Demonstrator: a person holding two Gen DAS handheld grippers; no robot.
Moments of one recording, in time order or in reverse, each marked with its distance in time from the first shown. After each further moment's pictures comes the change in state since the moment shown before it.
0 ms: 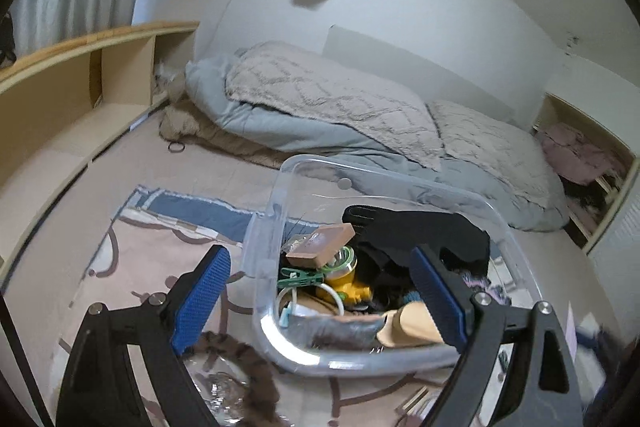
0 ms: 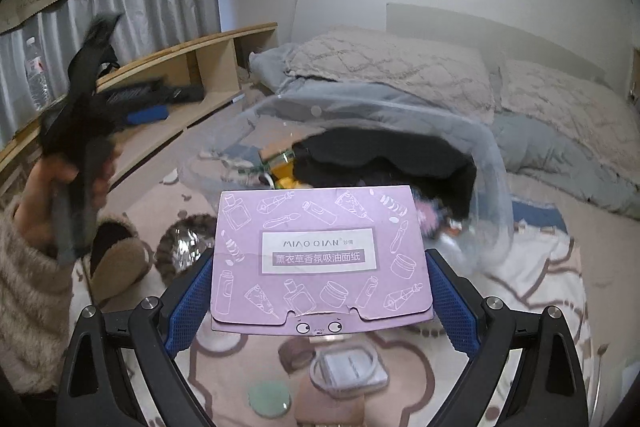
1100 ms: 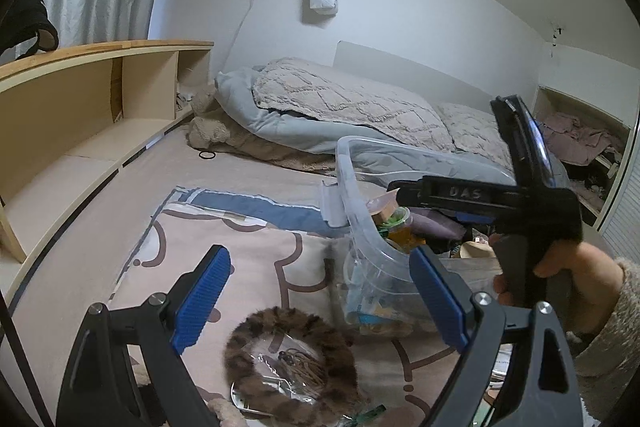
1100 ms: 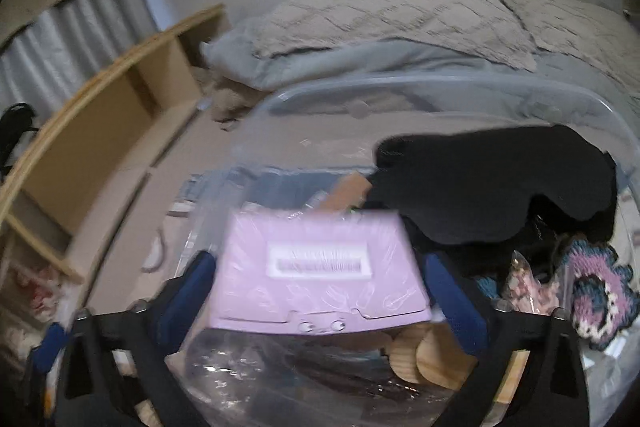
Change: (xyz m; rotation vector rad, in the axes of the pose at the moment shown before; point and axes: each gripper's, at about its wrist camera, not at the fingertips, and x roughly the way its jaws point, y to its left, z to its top) left arm -0.033 0.073 -0.065 0.055 -0.083 0.011; right arm 0.187 0.059 0.084 0.292 0.131 -0.051
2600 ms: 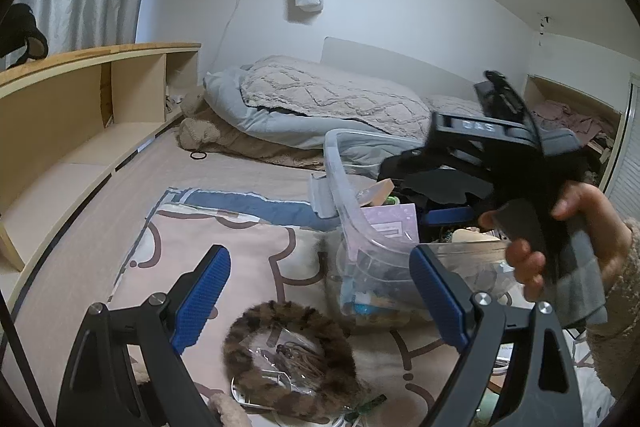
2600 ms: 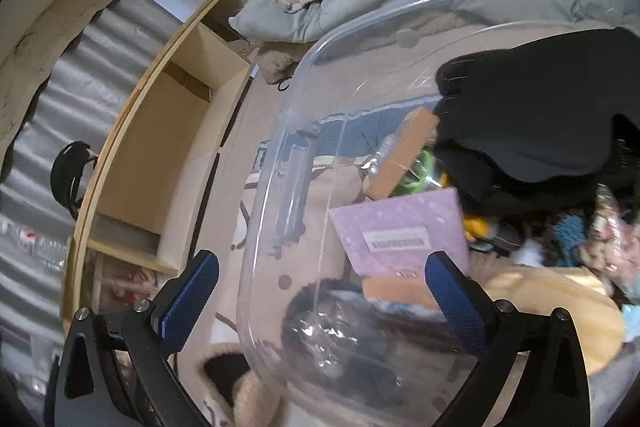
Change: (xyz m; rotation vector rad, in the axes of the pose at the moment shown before) left arm -0.006 -0.007 -0.003 0.047 0.010 -0.022; right arm 0.010 -0.014 0.004 0.200 0.241 0.341
